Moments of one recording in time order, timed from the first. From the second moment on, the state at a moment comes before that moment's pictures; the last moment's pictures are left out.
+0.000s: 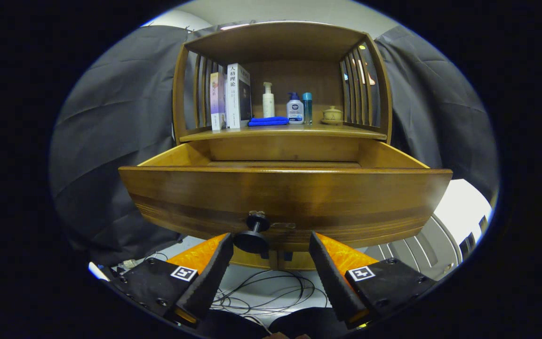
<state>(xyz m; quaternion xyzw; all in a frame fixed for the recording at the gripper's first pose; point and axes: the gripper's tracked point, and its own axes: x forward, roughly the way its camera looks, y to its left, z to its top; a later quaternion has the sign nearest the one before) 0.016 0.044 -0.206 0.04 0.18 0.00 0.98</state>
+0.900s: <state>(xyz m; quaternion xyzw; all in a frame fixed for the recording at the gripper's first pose) 0.022 -0.019 -0.047 -0.02 0.09 -0.01 1.00</state>
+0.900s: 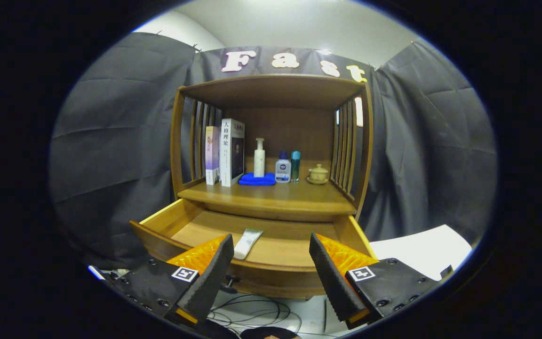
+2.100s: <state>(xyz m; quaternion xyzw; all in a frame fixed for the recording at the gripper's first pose) 0.206 0.052 -0.089 -0.05 0.30 0.11 0.95</state>
